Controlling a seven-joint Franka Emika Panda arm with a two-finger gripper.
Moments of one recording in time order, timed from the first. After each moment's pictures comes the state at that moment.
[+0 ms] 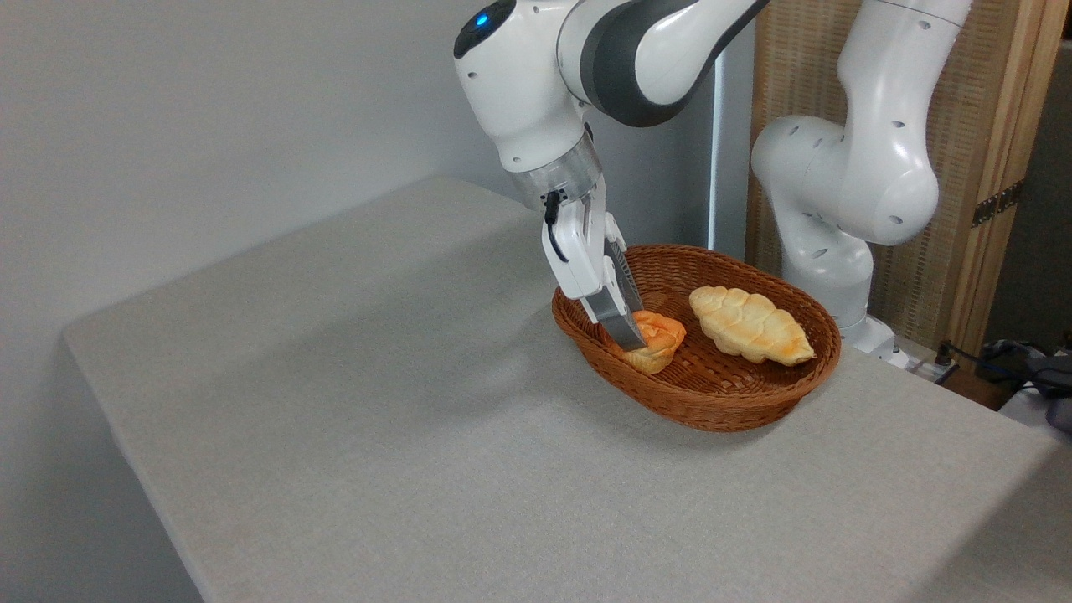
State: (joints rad) arm -0.24 -0.44 0.02 -2.46 0.08 1.72 1.33
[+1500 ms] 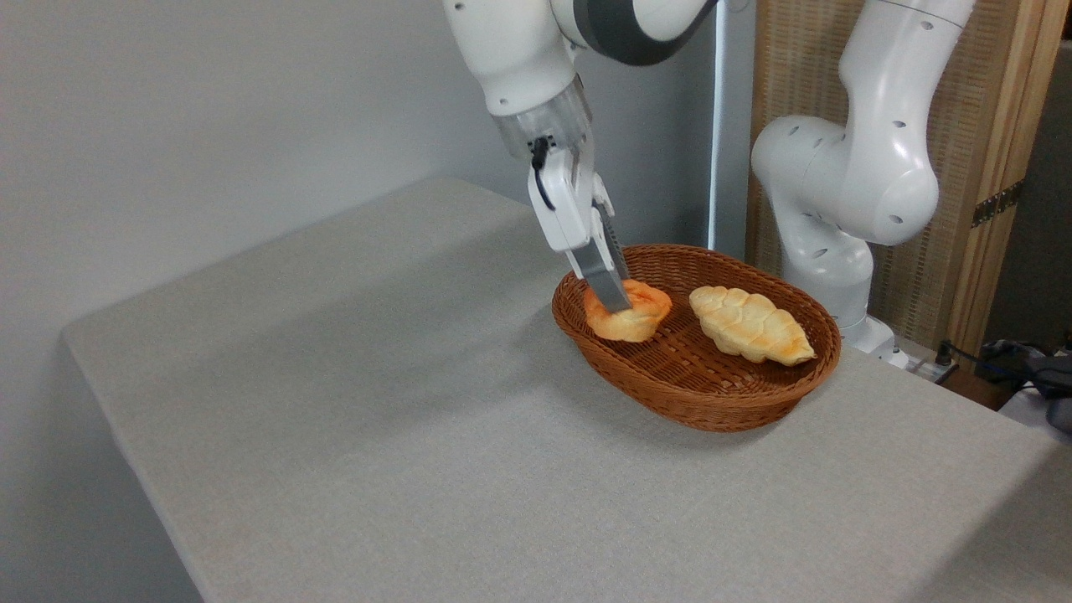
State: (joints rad) arm -0.24 -0.46 0.02 -2.33 0.05 1.62 1.33
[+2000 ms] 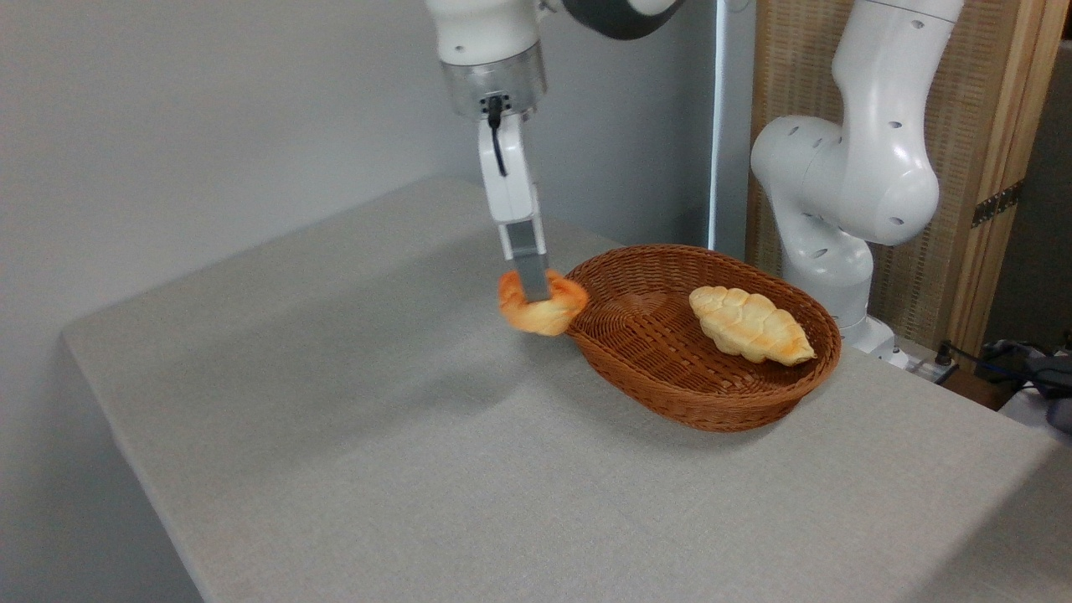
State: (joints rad) arm -0.23 -0.36 0.05 -2.17 -0.03 1.75 1.23
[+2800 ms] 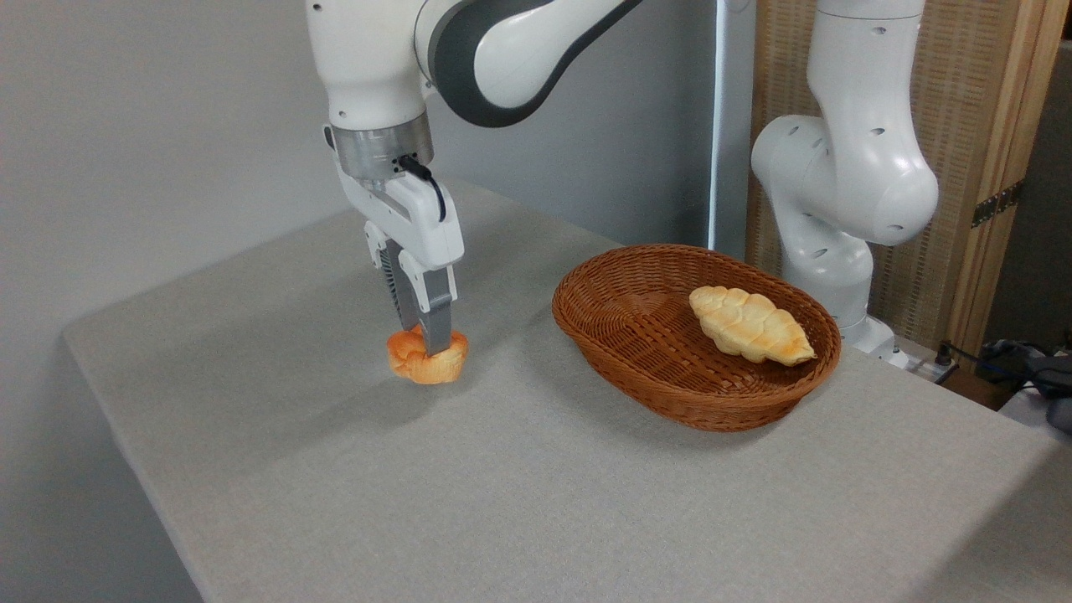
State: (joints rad) arm -0.25 -0.08 -0.05 -2.03 -0.03 1.99 0.58
